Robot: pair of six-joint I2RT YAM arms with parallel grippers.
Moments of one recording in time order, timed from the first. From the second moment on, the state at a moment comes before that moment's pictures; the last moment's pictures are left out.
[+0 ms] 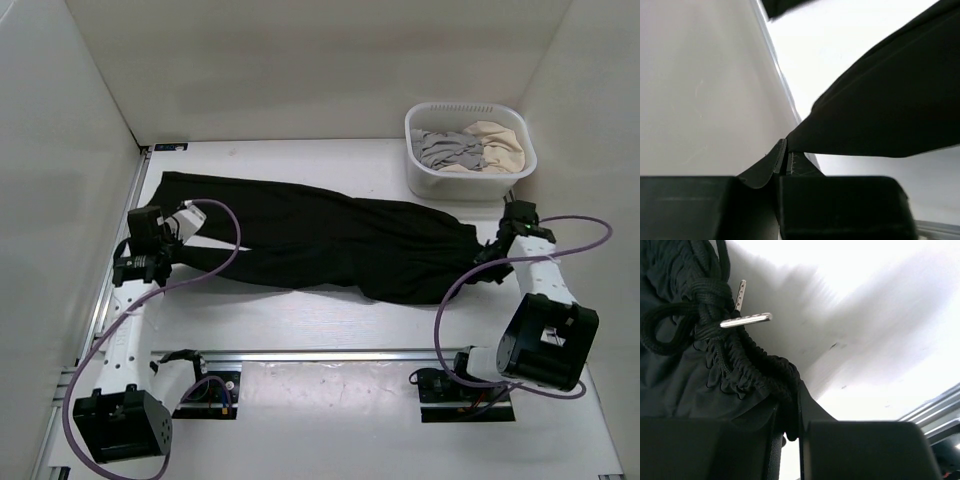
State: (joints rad) left arm 0.12 0.96 0.85 -0.60 -0.20 0.90; right arm -0.21 1.34 0.90 -0.81 0.09 0.66
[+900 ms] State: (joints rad) left arm 0.25 0.89 0.51 -0.69 -0.33 1.14; right arm -0.75 1.35 0.72 -0.91 -0.24 0.48
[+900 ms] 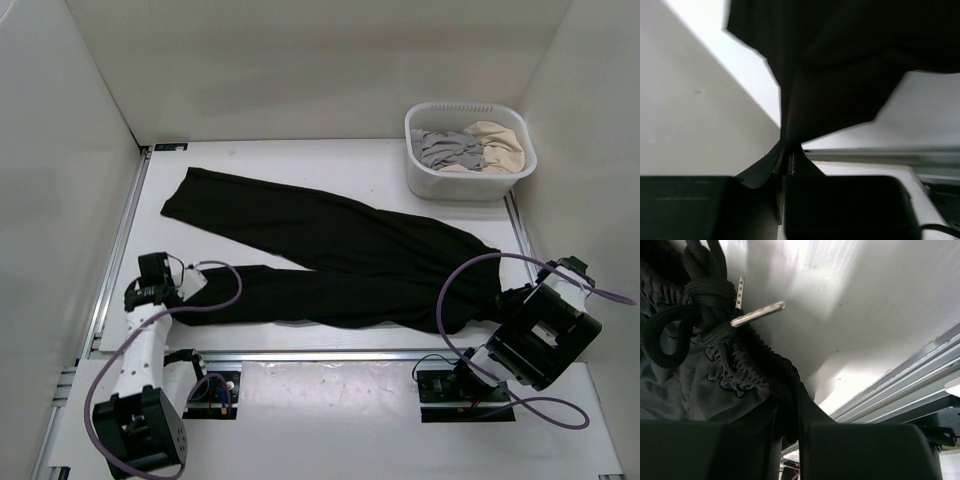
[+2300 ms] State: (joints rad) left arm 0.37 1.70 0.91 -0.39 -0.23 0.89; right arm -0.60 1.51 1.02 -1.04 -0.18 0.36
